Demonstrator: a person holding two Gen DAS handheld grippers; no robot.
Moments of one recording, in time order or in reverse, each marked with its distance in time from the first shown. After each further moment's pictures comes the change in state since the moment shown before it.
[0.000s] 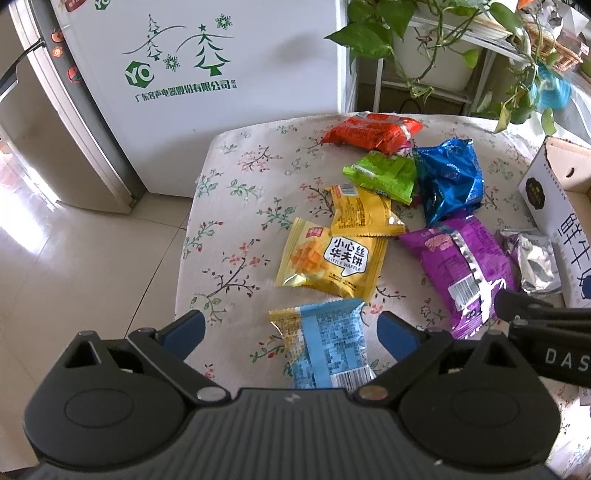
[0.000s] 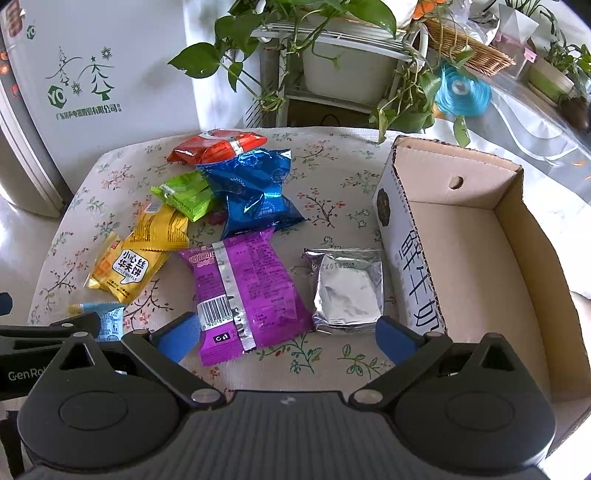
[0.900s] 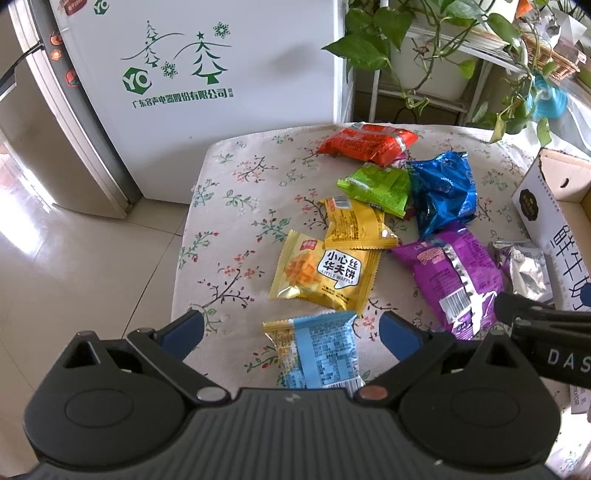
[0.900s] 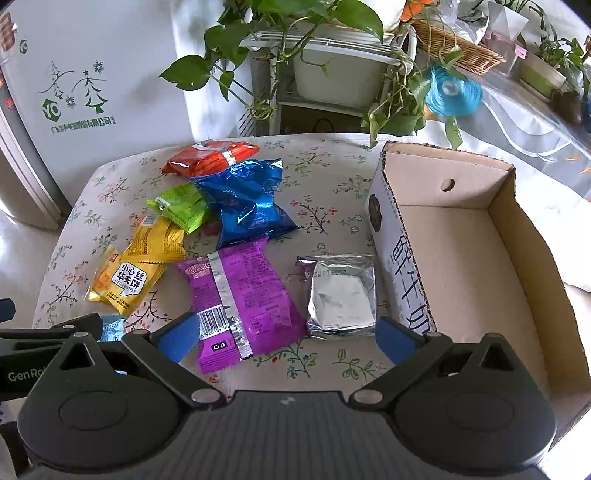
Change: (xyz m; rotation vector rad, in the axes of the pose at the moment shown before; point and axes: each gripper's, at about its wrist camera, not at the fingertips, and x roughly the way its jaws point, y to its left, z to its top) left arm -0.004 0.001 0.006 -0.013 -0.019 -0.025; right arm -0.005 -0.005 0.003 0.037 -0.020 -0.001
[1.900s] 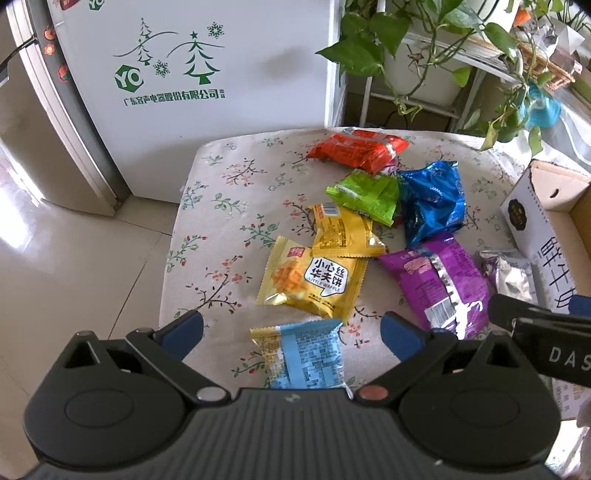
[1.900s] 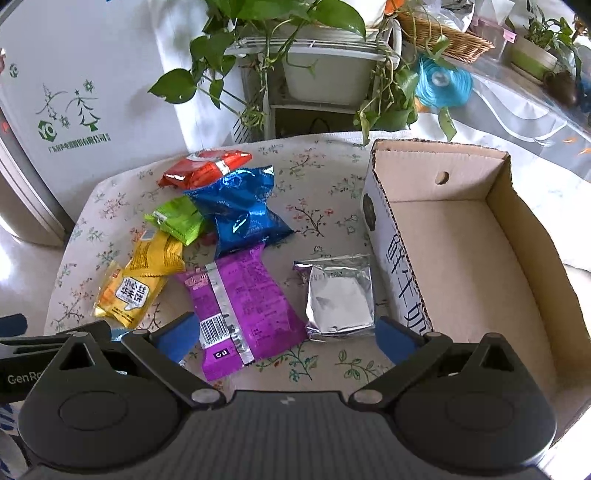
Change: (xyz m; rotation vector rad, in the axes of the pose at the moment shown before) left arm -0.003 0.000 0.007 -0.017 0.006 -0.043; right arm -0.003 -0.009 -0.001 0.068 -0.012 0.029
